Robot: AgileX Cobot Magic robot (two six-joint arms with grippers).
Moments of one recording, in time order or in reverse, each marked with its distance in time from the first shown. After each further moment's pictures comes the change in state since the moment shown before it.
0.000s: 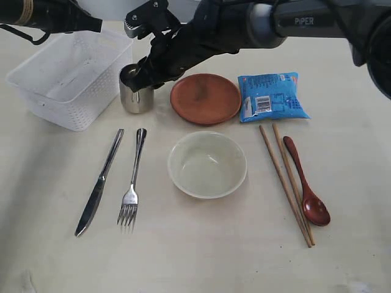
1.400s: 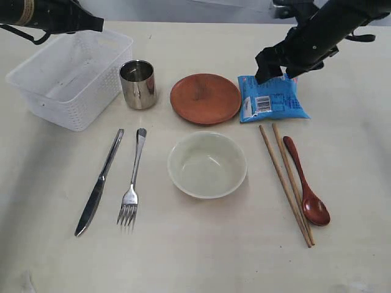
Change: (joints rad) left arm 0.000 0.000 0.000 0.000 -0.027 -0.019; right arm -0.487 -0.136 0.148 -0.185 0.358 0.236
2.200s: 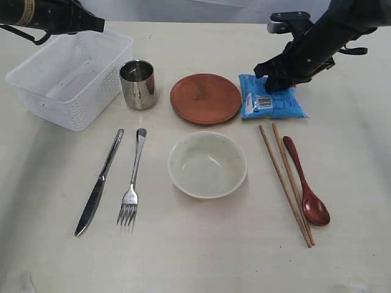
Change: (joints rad) left arm 0.000 0.000 0.000 0.000 -0.020 0.000; right arm 0.000 0.077 -0.006 -0.045 -0.027 0.052
